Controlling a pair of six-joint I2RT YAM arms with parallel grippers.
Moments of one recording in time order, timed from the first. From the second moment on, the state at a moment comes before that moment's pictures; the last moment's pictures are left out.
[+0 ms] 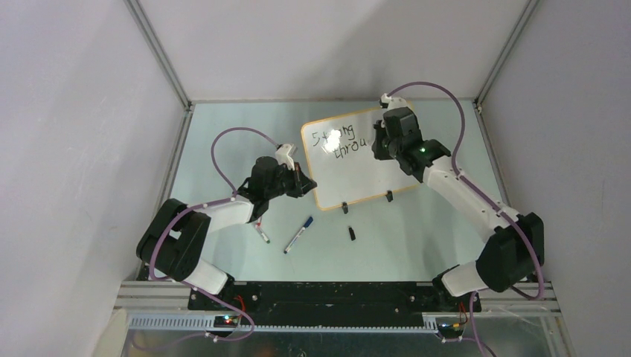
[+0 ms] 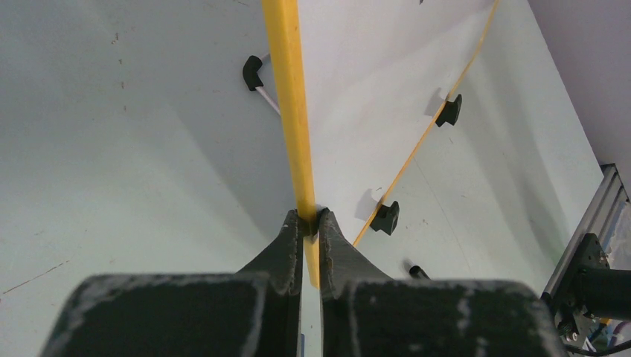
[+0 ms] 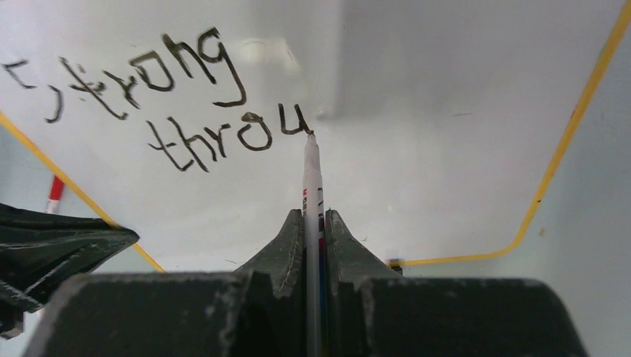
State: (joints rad) left arm -0.48 1.51 0.63 0.44 0.34 -0.44; right arm 0.49 1.46 1.29 -0.46 0.19 0.28
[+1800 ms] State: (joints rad) left arm -0.52 1.49 0.63 0.43 0.30 -0.44; right arm 0.66 1.14 0.79 0.16 0.40 0.18
